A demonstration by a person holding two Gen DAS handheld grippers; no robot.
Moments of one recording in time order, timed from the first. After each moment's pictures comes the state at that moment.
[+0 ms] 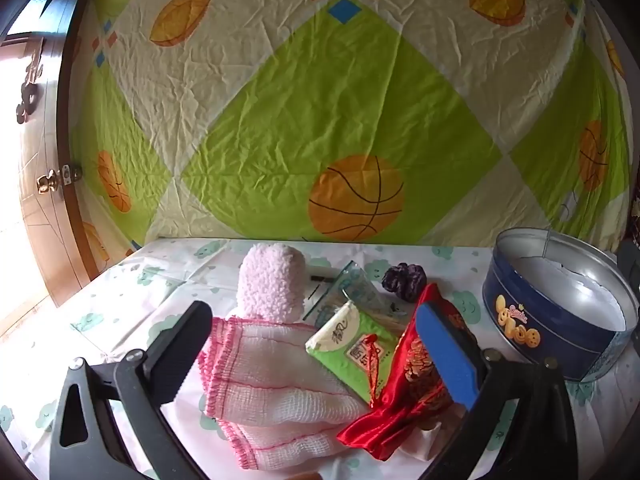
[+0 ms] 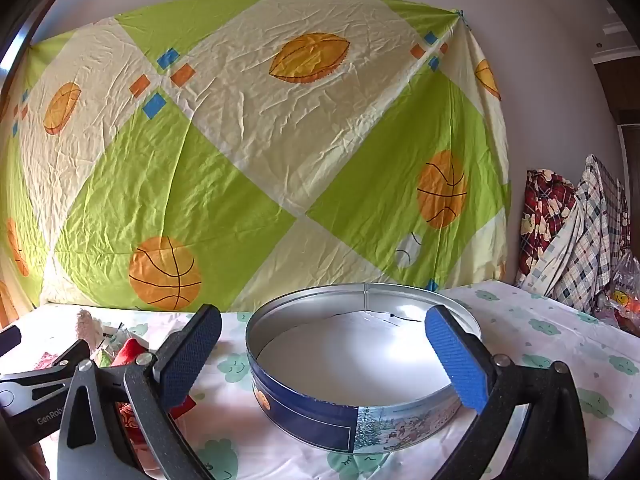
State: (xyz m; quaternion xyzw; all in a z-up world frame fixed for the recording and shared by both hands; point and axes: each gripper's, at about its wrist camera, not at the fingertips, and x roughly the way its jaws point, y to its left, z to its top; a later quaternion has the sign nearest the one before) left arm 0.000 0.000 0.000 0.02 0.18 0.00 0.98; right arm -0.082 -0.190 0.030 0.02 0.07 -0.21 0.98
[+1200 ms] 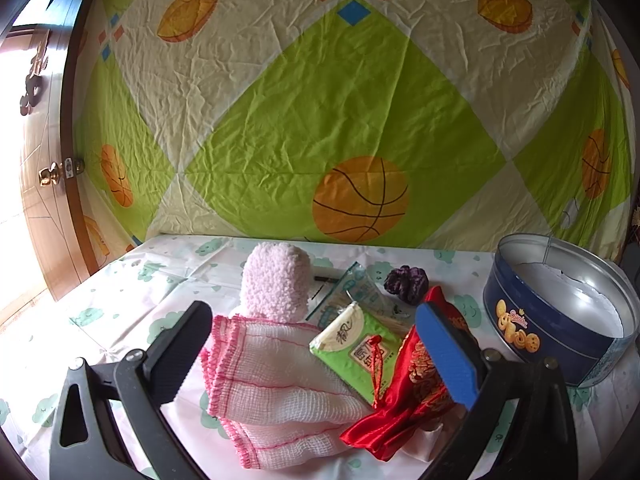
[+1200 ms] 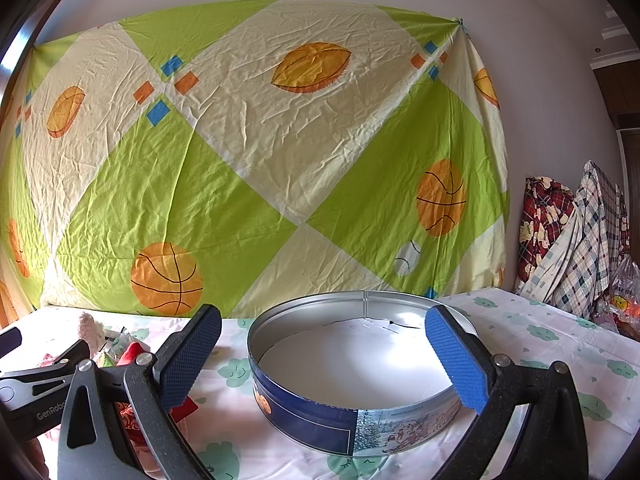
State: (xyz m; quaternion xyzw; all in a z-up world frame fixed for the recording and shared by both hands) left arm 0.000 0.005 0.002 0.00 0.19 0.00 0.98; right arm -0.089 -0.188 0.033 0.01 0.05 -0.20 0.98
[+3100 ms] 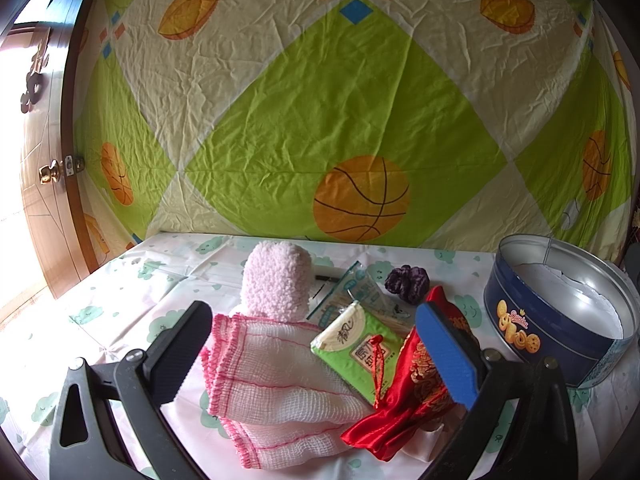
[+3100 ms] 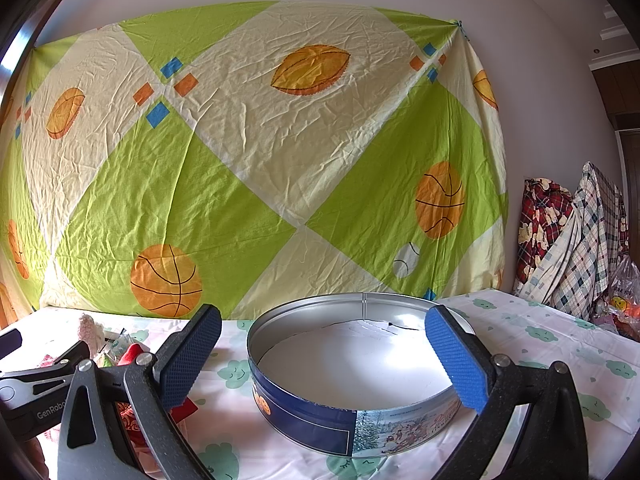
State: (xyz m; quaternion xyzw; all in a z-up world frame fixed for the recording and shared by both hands) left arm 0.000 0.006 0.002 0.00 0.19 0.00 0.98; right arm -0.091 -0.188 0.035 0.01 0.05 -0.20 0.98
